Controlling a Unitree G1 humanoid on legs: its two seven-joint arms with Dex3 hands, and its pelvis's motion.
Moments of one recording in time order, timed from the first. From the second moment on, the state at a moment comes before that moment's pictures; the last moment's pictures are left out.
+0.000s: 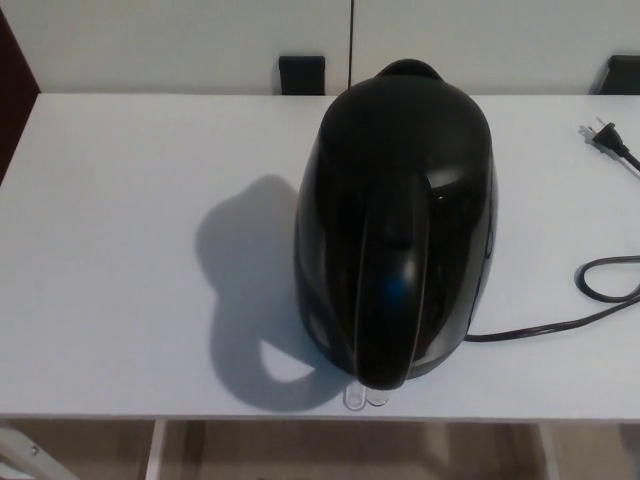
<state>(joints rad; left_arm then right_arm) 0.37 0.61 -0.53 -0.21 0.61 -0.34 -0.17 0.27 -0.39 0.04 0.83 -0.12 -0.41 0.17</state>
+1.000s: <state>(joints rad) 0.00 0.69 -0.83 -0.25 1.05 -0.41 0.05 0.24 -0.39 0.03 0.81 -0.11 -0.42 0.22</state>
